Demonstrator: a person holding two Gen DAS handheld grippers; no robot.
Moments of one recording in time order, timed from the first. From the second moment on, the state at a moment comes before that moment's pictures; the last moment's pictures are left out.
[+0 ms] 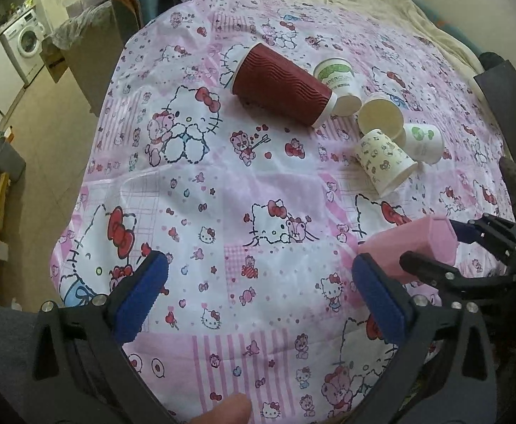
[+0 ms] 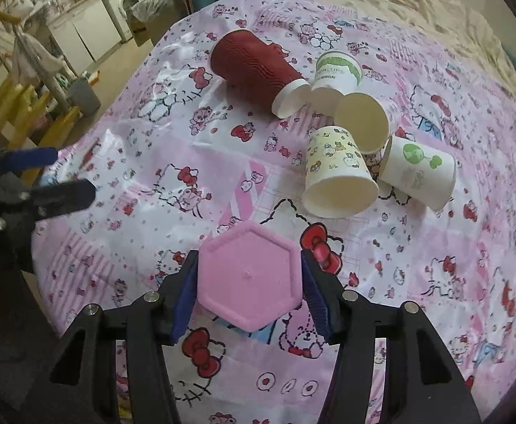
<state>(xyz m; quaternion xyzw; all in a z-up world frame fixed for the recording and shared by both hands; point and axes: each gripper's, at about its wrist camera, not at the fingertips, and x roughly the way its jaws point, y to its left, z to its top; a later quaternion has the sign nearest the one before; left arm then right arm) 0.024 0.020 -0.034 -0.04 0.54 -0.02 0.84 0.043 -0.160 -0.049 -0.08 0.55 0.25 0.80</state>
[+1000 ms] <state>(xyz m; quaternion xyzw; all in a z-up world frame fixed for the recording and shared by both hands) -0.058 -0.010 0.007 -0.02 0.38 -0.01 0.92 -0.059 -0.228 0.004 0.05 0.37 0.09 0.92</state>
